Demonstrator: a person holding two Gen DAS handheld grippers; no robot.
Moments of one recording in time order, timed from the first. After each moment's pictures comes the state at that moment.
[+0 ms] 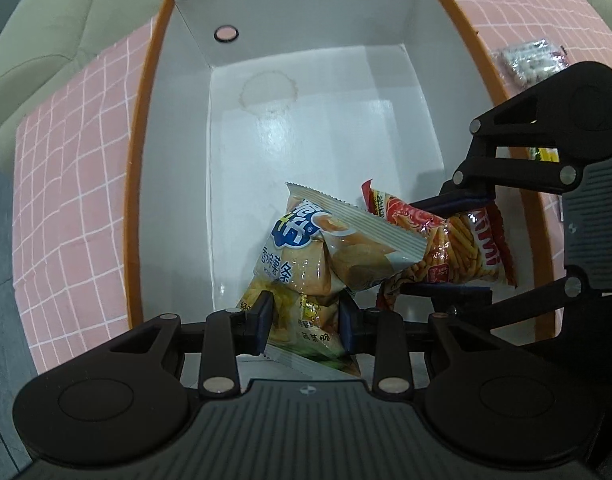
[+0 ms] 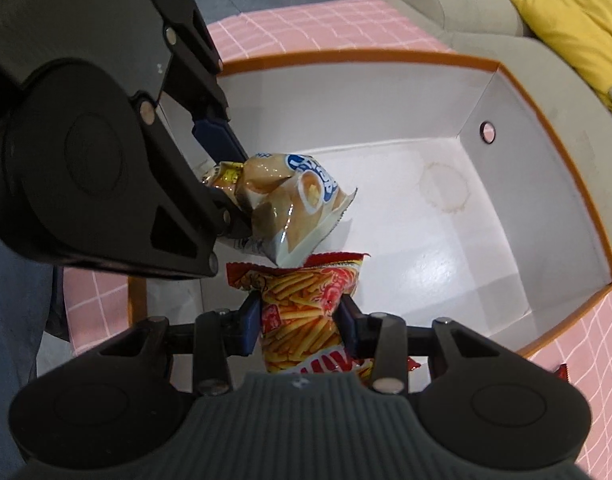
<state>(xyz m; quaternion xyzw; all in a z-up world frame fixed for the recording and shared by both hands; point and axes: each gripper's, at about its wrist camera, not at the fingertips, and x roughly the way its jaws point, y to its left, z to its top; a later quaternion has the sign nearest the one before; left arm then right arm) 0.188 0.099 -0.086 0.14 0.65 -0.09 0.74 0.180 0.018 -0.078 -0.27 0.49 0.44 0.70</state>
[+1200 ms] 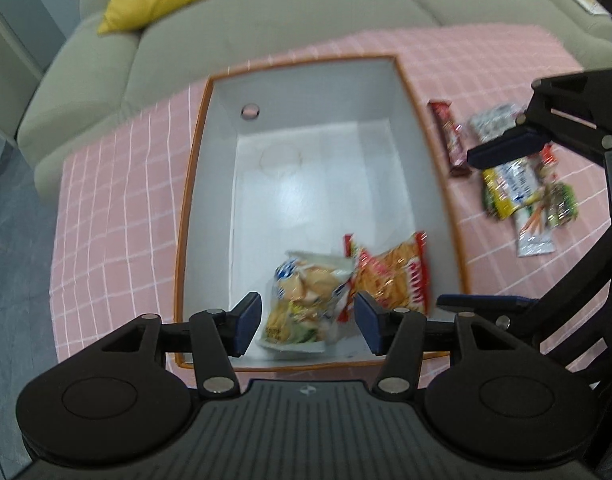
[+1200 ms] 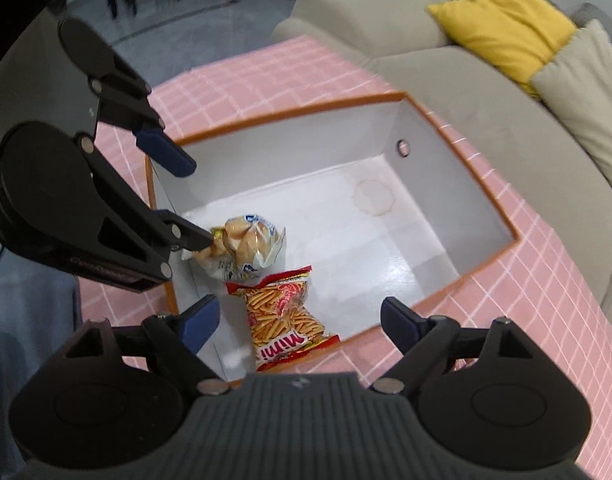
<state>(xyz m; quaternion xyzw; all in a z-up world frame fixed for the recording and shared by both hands) 0.136 0.080 -0.009 0.13 0.55 -0.07 0.82 0.157 -0.024 -0.002 -0.20 0.46 0.36 0.79</state>
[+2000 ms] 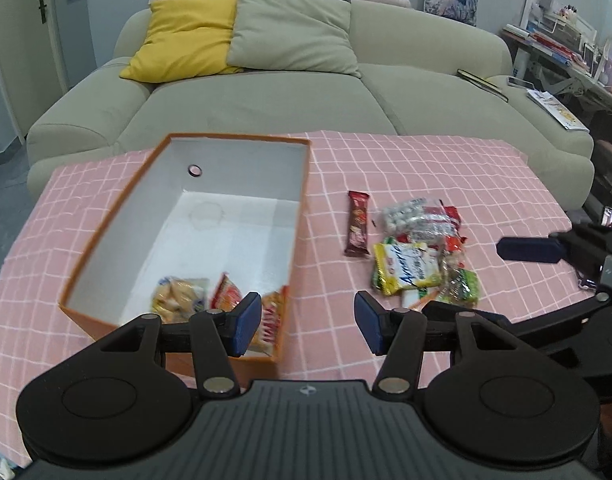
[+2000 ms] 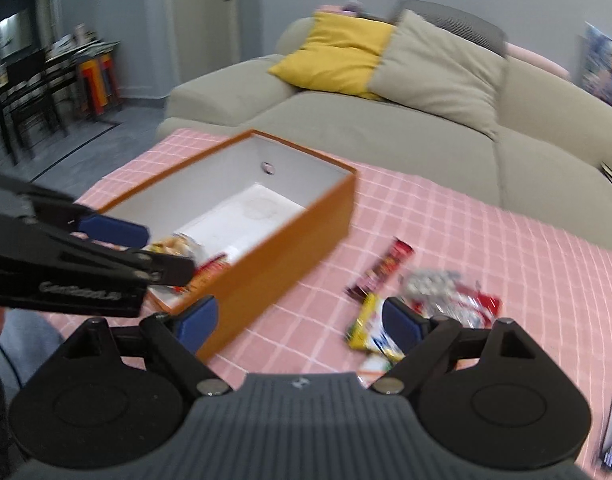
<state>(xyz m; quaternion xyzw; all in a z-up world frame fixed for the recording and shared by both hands) 0.046 -0.001 -0.006 0.00 0.41 -0.07 0.91 0.051 -0.156 -0.004 -0.05 0.39 0.18 0.90</state>
